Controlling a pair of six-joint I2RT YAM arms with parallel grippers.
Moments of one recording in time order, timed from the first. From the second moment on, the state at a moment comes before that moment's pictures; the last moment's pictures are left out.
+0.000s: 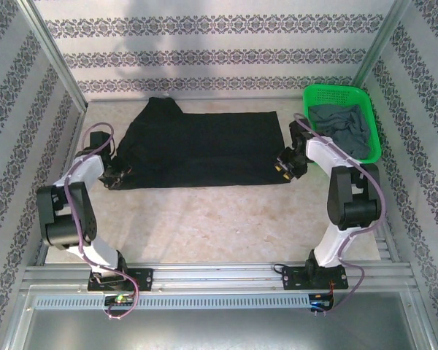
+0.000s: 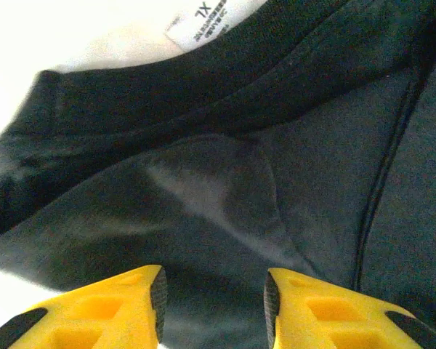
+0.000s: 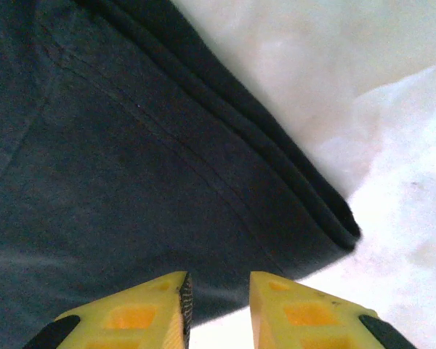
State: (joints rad) left arm 0.20 1.69 1.05 -0.59 0.13 -0.84; right arm 0.10 1.83 1.25 -0.79 -0.18 0.91
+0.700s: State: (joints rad) left arm 0.35 1.35 0.65 -0.65 0.10 -0.96; right arm 0.13 1.74 1.03 -0.89 -0.19 0.84
